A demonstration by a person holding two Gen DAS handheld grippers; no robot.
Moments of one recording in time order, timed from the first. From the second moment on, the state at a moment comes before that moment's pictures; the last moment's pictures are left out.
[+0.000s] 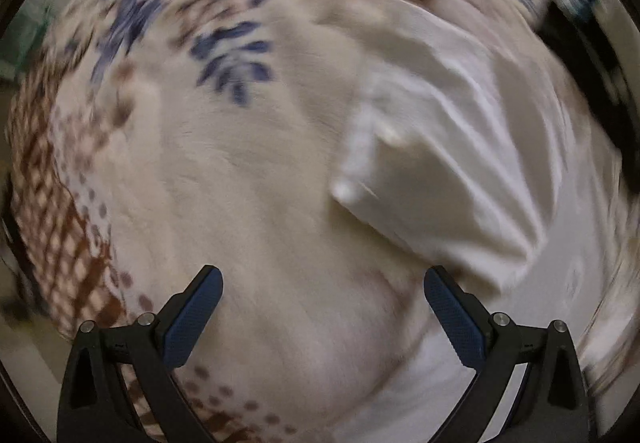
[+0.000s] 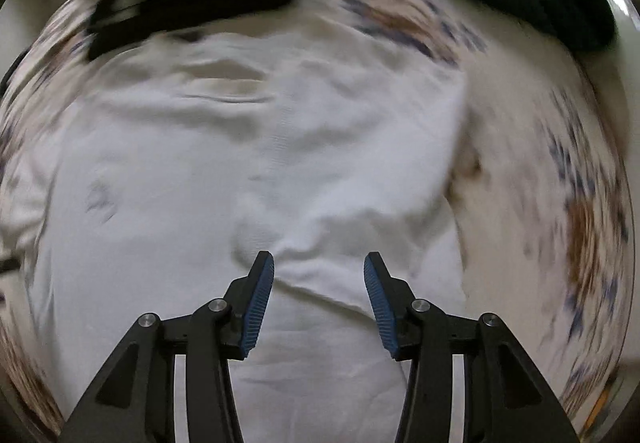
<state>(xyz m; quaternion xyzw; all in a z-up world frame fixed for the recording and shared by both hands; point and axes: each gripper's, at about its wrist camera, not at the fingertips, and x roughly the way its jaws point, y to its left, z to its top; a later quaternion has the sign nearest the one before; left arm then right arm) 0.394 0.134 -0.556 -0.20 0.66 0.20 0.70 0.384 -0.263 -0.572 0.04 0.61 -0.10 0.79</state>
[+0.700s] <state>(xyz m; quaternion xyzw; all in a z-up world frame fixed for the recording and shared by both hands) 0.448 0.115 -0.552 -0.35 0.53 0.15 0.76 0.396 -0.271 -0.590 0.04 0.65 -0.16 0.74</state>
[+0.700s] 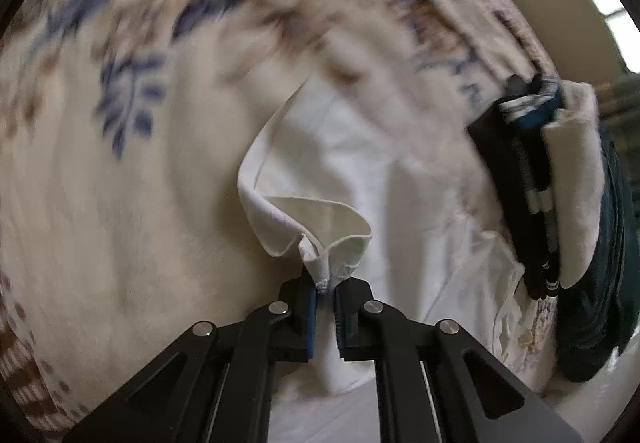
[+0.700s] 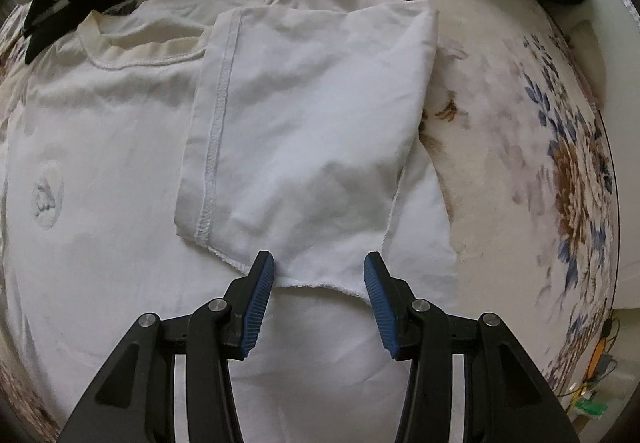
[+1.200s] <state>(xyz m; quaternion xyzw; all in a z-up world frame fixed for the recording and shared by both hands) 0.417 -0.090 -0.554 -0.06 0.62 -0.12 0.77 0.375 -0.332 -0.581 0.10 0.66 -0.16 0.72</state>
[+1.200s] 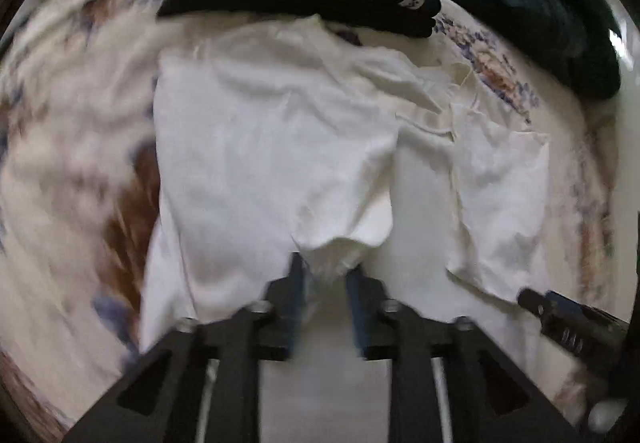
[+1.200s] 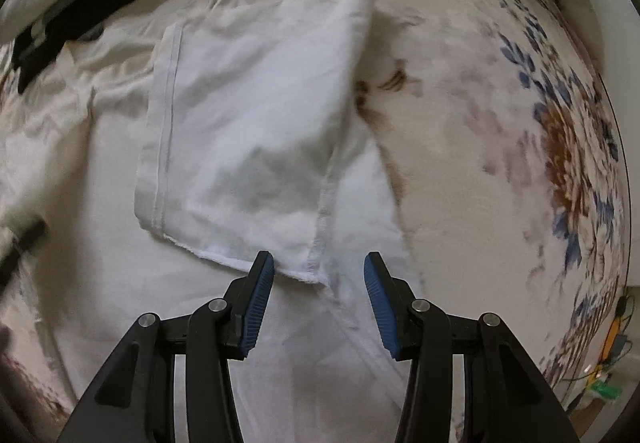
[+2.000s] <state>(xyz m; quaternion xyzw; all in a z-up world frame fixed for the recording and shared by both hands) 0.469 0.001 -0.560 -0.12 0.60 0.03 0.79 0.541 -0.273 -0.583 0.17 0.66 -0.03 0.73</state>
